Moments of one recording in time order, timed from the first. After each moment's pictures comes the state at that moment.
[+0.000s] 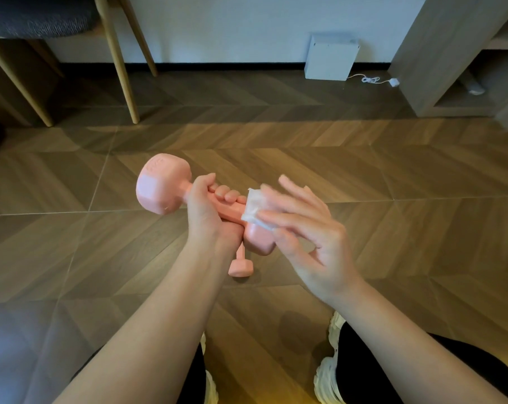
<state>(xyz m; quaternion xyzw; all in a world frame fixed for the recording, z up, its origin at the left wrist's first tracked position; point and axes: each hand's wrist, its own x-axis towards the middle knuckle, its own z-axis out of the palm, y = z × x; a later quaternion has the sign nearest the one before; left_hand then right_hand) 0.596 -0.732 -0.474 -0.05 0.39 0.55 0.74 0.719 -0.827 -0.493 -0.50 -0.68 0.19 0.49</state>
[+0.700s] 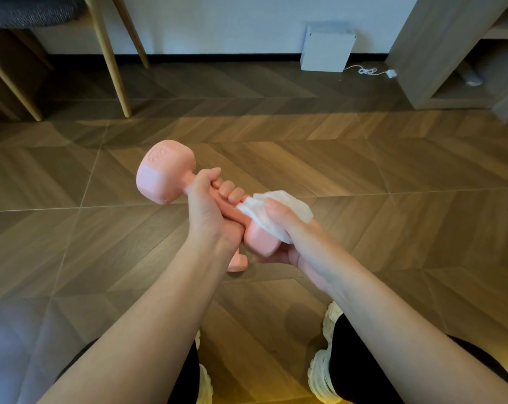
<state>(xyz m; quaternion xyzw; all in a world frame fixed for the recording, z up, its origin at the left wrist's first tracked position) 0.612 -0.740 -0.476 0.01 0.38 0.54 0.75 0.724 -0.816 -0.482 -0.53 -0.34 0.64 0.44</state>
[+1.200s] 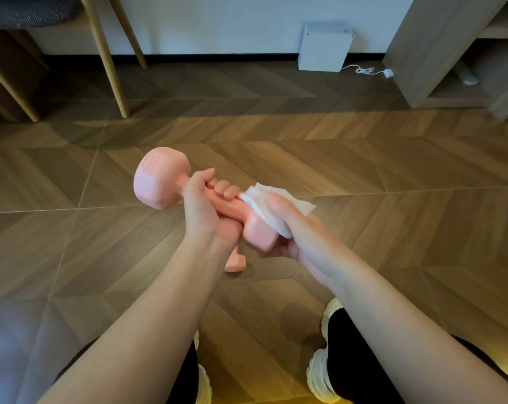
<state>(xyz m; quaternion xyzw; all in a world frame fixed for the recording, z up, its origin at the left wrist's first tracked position) 0.611 -0.737 -0.481 -0.03 0.37 0.54 0.76 0.730 -0.814 -0.481 -0.53 -0.35 0.64 0.45</state>
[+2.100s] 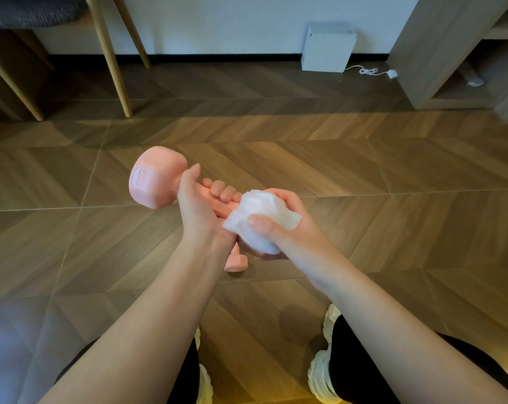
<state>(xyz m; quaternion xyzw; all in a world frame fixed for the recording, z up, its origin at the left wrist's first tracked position) 0.608 -0.735 -0.479 -0.02 0.39 0.56 0.73 0.721 -0.816 -0.488 -0.55 -0.37 0.60 0.45</state>
